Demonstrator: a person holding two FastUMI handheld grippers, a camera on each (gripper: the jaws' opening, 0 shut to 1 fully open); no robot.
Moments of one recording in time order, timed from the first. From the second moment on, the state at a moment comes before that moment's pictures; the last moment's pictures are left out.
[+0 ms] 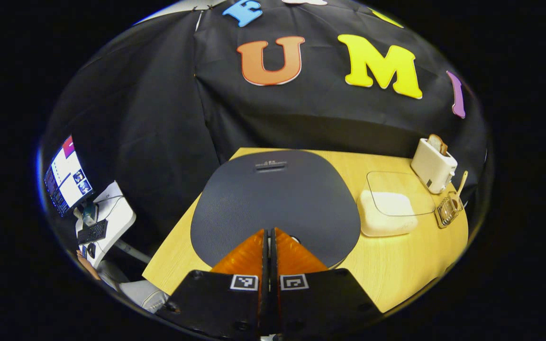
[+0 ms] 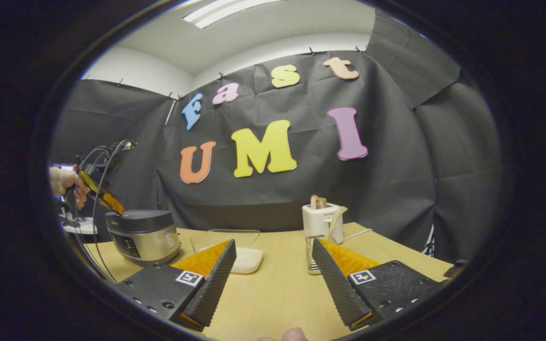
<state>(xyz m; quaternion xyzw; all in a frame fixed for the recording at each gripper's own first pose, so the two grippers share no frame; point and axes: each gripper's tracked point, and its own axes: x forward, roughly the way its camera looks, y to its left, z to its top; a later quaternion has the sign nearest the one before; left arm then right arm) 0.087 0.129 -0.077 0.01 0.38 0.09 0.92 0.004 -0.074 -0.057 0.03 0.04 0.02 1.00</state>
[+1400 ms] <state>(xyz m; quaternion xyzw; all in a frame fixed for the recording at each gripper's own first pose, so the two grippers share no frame) 0.043 0.059 -0.012 0.02 0.11 0.03 0.99 0.054 -0.132 -0.022 -0.01 0.05 -0.01 1.00</state>
